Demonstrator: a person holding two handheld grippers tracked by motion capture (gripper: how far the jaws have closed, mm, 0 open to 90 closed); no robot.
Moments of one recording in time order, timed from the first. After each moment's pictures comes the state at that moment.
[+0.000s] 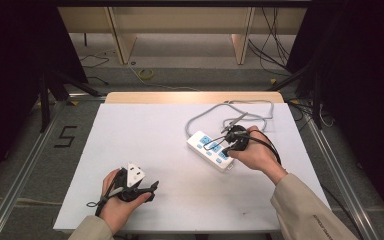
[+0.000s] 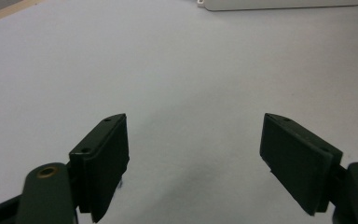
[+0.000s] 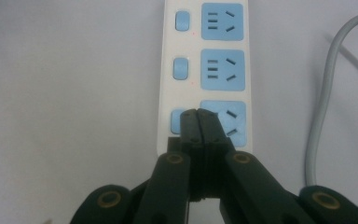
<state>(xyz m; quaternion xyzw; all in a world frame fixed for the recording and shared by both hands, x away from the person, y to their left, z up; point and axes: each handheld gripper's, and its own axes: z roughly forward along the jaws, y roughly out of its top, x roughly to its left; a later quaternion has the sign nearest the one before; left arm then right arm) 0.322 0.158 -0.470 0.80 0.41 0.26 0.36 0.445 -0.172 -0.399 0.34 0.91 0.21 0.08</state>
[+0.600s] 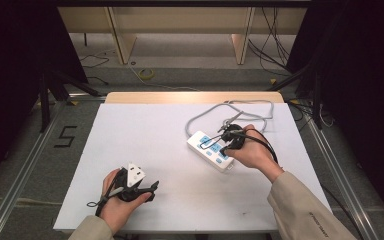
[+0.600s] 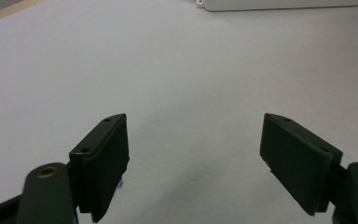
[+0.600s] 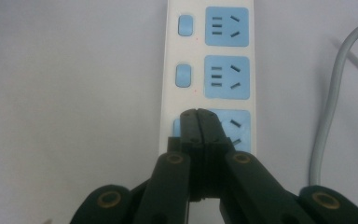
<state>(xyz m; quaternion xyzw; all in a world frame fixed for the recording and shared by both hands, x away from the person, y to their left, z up) 0.322 0.157 -0.470 0.80 0.41 0.26 0.36 0.451 -0.164 -0.401 0.33 0.92 0.21 0.08</state>
